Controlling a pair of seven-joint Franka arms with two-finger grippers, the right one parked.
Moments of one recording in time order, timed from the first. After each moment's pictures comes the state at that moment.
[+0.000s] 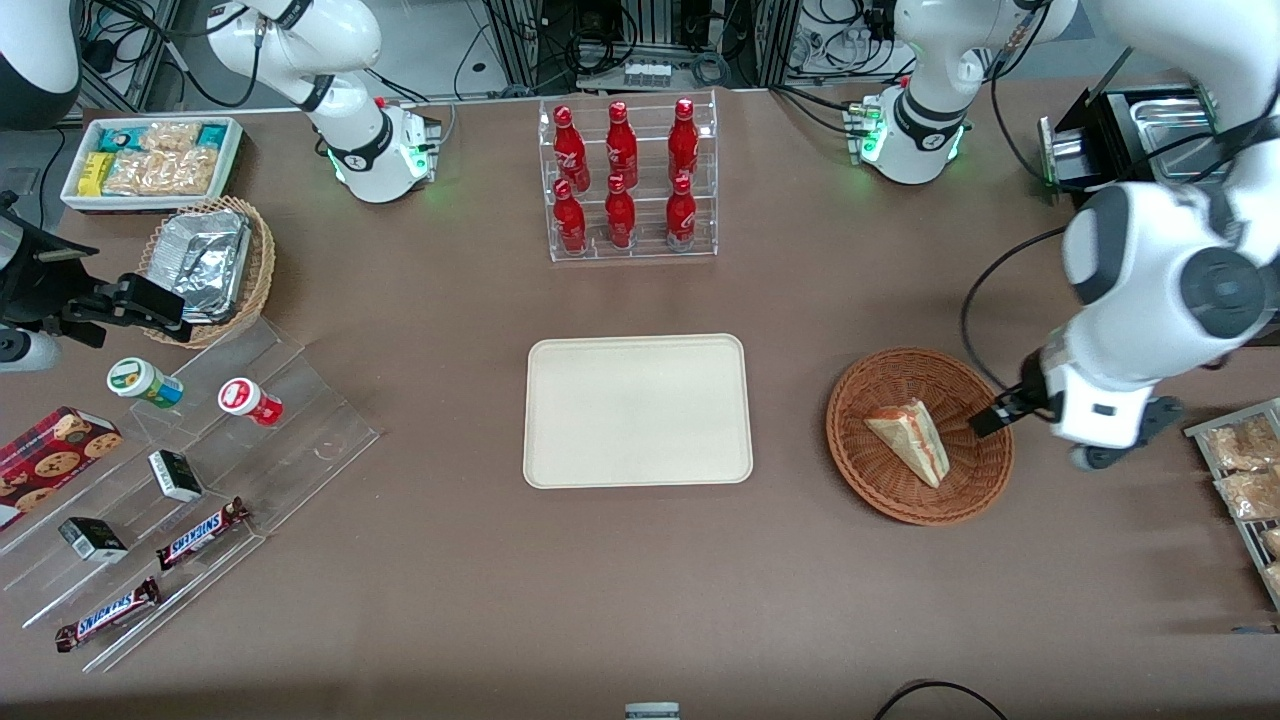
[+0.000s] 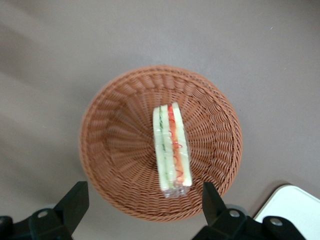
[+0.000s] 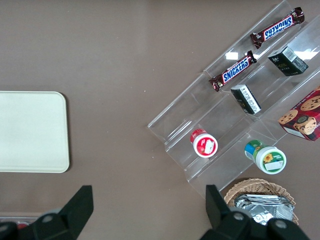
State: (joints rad) arm -0.05 0.23 -0.09 -1.83 0.02 2.03 -0.71
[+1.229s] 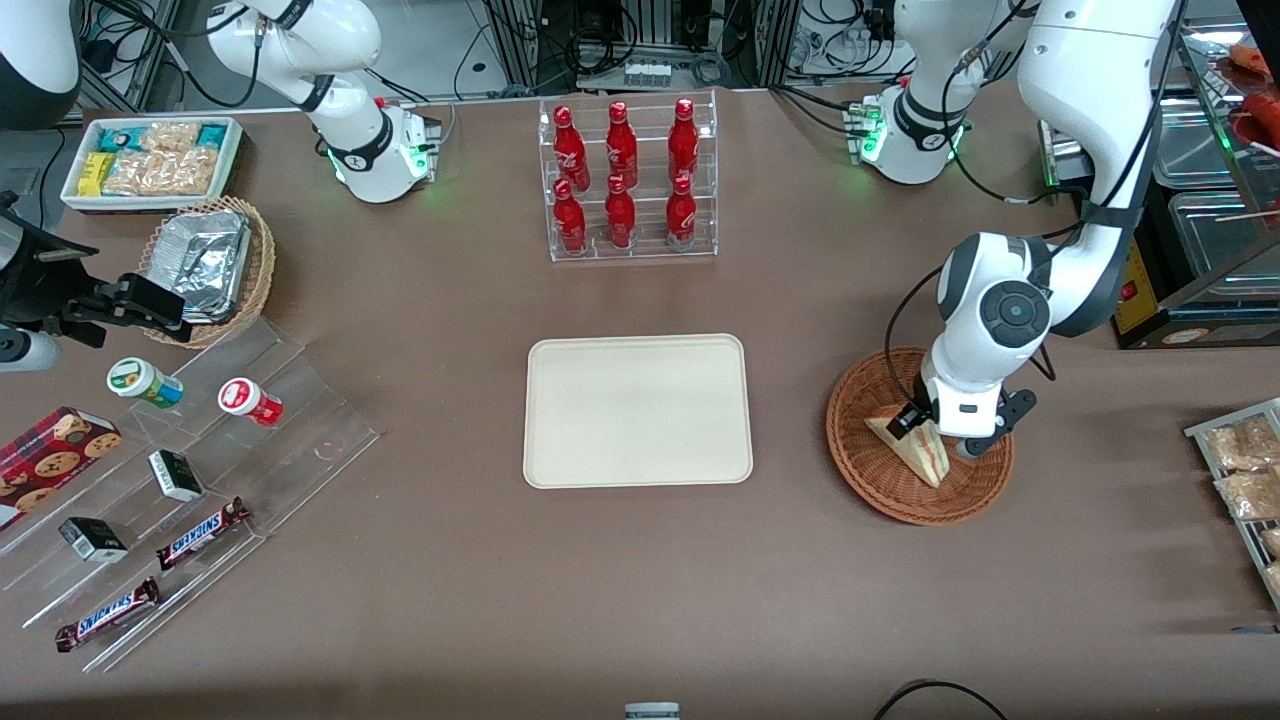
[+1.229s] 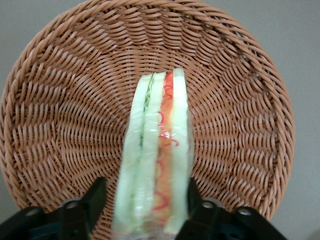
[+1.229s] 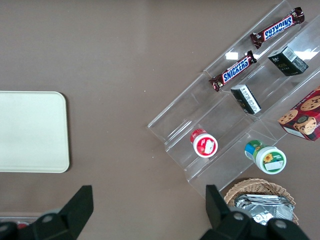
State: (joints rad) arm -0.13 0.32 -0.08 -2.12 0.12 2.46 -1.00
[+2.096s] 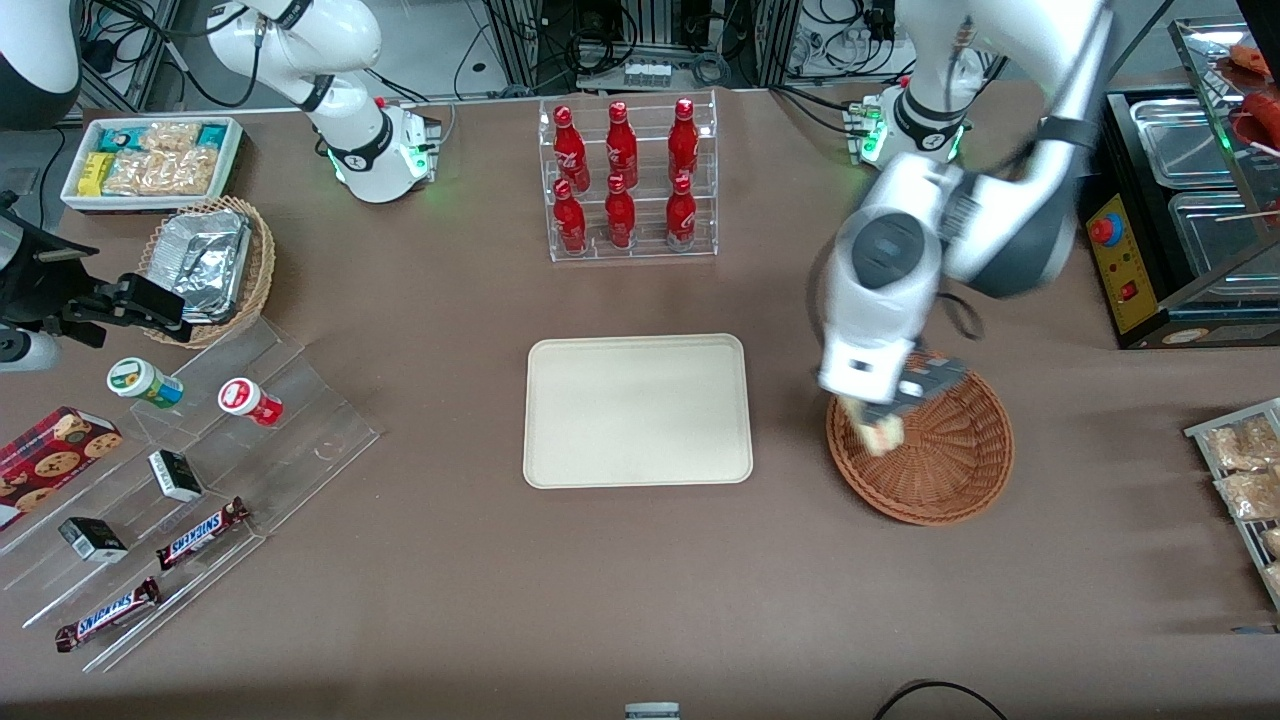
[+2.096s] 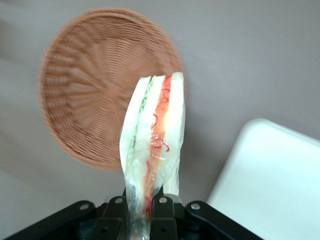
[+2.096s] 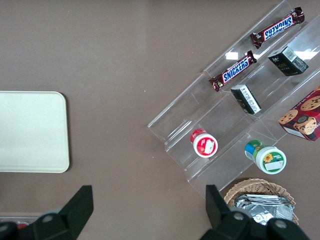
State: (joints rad) arm -0.45 0.28 -0.10 -1.72 0.21 1.89 -1.00
